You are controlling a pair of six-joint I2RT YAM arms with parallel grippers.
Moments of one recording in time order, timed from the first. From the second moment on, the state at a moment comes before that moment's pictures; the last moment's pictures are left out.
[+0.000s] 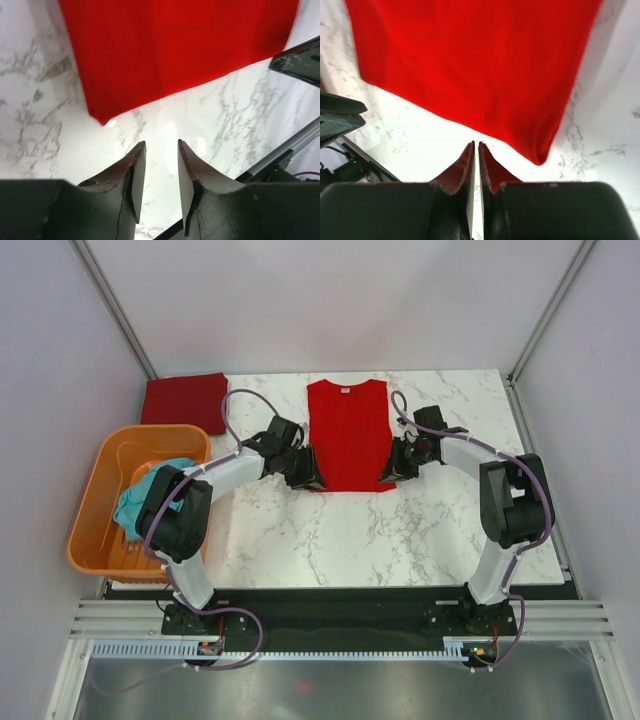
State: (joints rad) left arm -0.48 1.79 1.14 -0.34 0.36 -0.60; right arm 0.21 1.85 1.18 -0.45 -0.52 0.37
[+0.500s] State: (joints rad) left arm -0.48 1.97 1.28 -0.31 0.33 -0.60; right arm 0.27 2.03 1.33 -0.43 -0.58 0.36
